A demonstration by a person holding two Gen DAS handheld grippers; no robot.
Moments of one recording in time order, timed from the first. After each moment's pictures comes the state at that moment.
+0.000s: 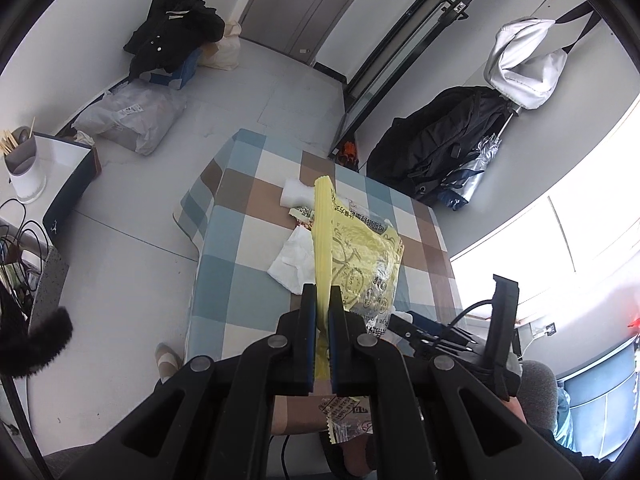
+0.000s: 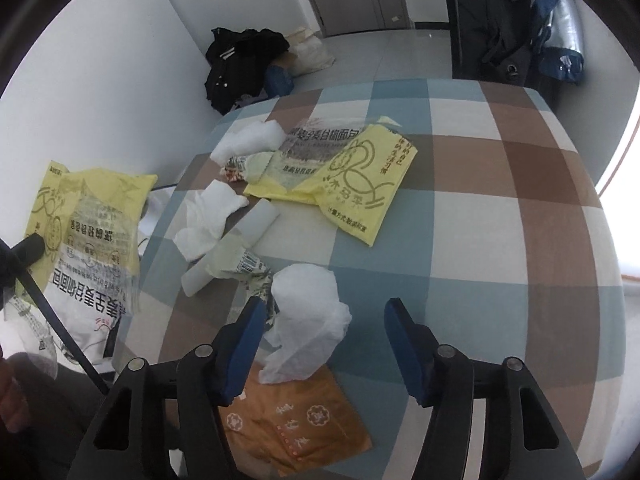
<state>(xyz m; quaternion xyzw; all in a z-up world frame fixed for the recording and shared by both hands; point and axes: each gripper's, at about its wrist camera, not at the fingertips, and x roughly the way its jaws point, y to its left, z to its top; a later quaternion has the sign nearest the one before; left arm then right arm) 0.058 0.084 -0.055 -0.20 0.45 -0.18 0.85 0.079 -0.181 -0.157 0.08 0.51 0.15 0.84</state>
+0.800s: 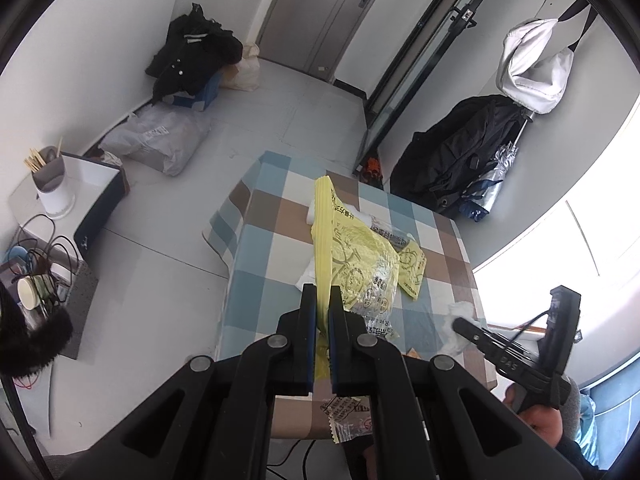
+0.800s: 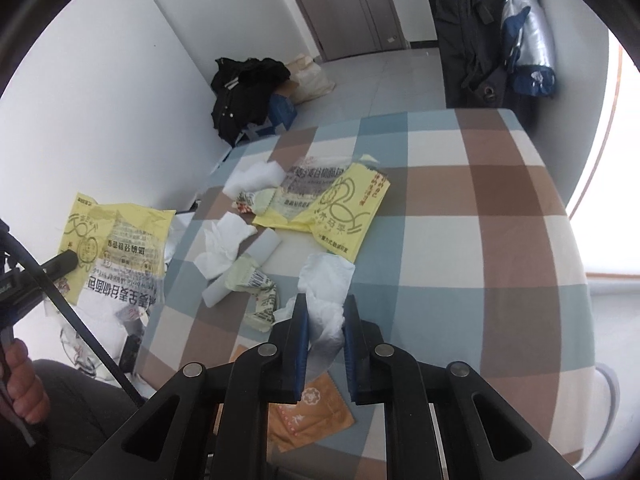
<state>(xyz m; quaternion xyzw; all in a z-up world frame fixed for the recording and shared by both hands) 0.045 0.090 -0.039 -0.17 0.43 -0.13 0.88 0.050 -0.217 -0.114 0.11 0.45 0.15 0.87</state>
